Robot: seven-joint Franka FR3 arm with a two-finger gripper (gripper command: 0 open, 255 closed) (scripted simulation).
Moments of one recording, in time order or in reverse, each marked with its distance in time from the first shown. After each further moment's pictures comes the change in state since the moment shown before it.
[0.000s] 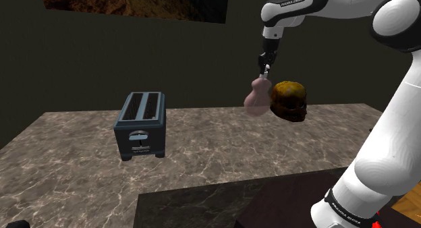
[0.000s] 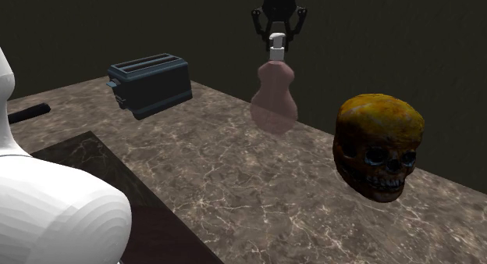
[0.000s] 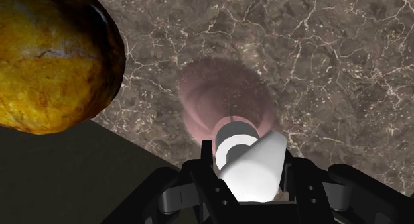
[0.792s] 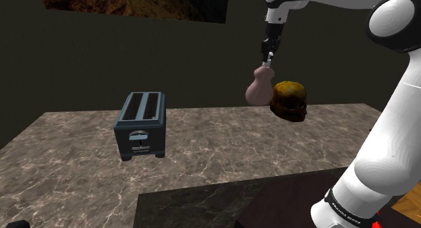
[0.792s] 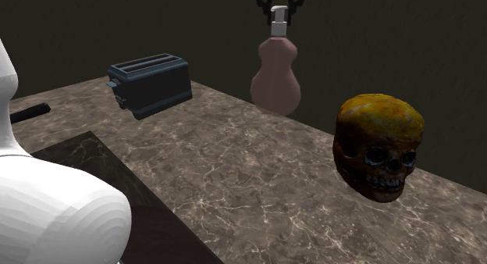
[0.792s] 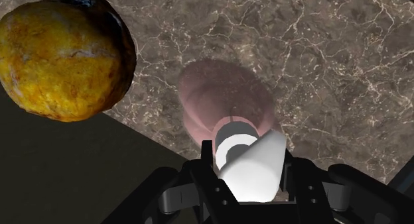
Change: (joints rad) arm -0.003 0.017 -0.002 0.185 0.006 -0.168 -0.008
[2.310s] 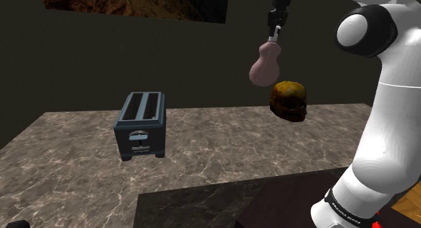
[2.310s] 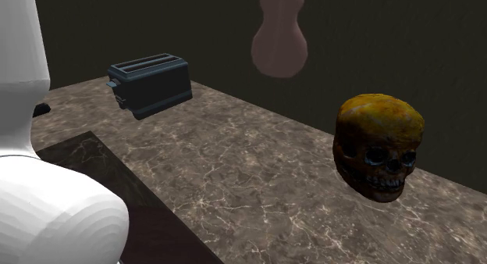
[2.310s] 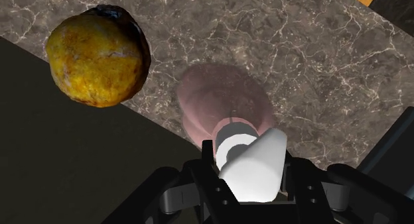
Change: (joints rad) arm -0.050 0.182 -0.016 0.566 0.060 -0.391 -0.041
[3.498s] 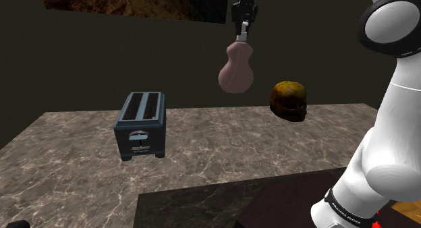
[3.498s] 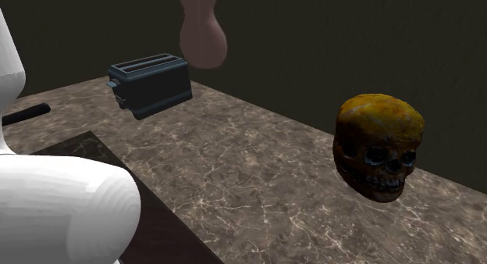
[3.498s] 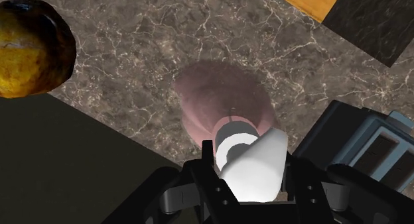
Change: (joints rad) arm 0.290 -0.105 0.161 -0.116 -0.056 0.003 0.421
